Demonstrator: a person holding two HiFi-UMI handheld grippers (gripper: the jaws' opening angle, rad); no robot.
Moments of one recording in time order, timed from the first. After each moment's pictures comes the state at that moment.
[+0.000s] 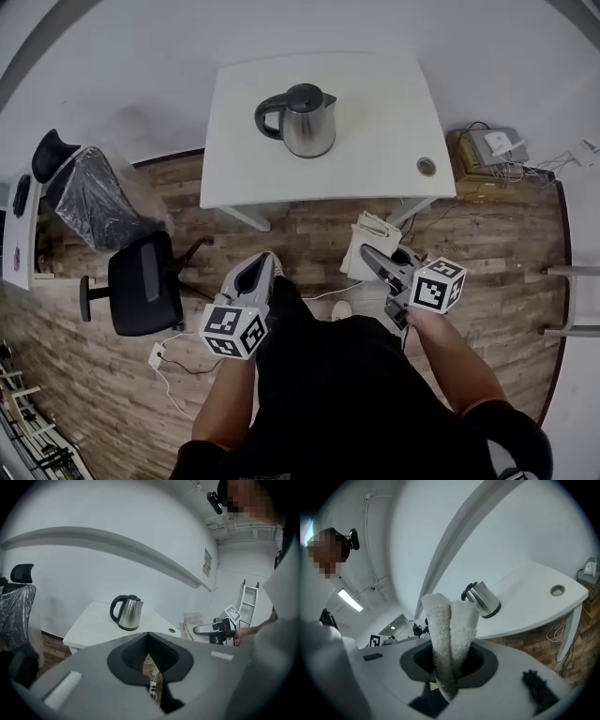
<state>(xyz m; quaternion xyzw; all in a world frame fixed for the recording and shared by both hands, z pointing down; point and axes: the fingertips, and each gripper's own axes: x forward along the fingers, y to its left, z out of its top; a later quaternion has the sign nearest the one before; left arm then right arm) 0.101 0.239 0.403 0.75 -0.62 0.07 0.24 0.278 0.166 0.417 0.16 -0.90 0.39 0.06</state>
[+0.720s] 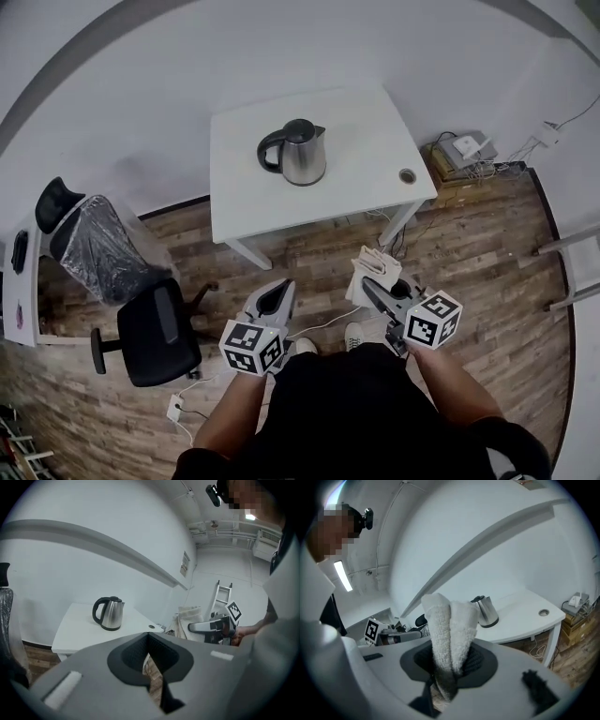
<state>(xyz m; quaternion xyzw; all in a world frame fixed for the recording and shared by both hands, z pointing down) 0.109 0.291 0.369 0.83 -0.51 0.08 0.23 0.260 0.266 0.362 0.27 -0.92 0.28 0.07</state>
